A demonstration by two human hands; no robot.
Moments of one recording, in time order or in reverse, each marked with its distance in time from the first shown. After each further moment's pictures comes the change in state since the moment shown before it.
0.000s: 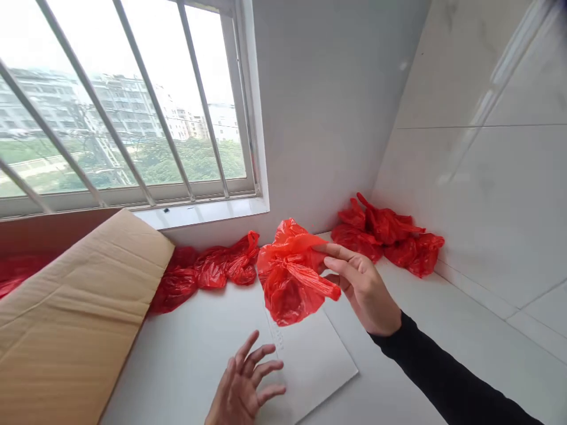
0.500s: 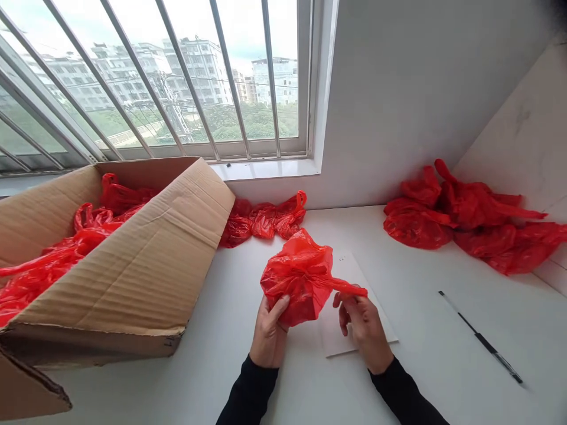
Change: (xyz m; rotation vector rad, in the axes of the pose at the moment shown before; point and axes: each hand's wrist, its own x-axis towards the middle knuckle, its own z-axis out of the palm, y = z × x) left_hand -0.008 -0.012 -0.001 0.011 0.227 0.251; right_hand -0.095 0.152 0.013 -0.159 0.071 0.280
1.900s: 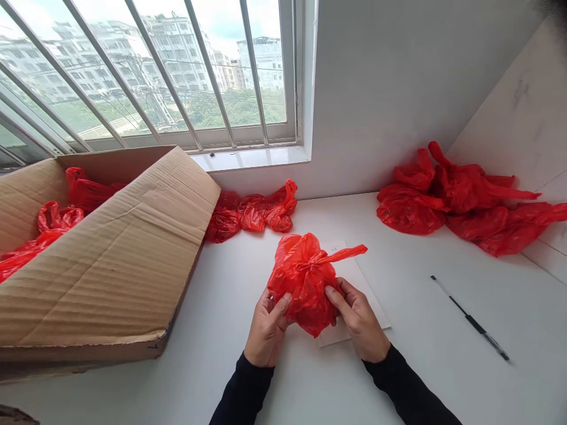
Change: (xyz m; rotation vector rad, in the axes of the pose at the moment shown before) left_hand -0.007 0.000 0.014 0.119 -0.109 -0.056; right_hand 0.002 -0.016 0.000 0.161 -0.116 0.079
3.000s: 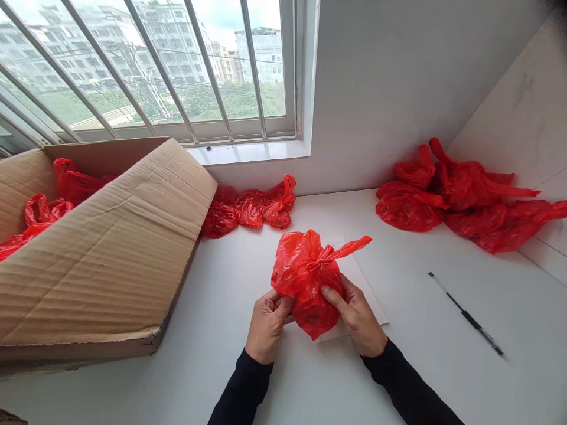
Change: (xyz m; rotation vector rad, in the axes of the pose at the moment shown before) left_hand 0.009 -0.014 -0.016 0.236 -0.070 -0.068; right_hand 0.001 -0.002 0.000 0.005 -0.026 -0.039
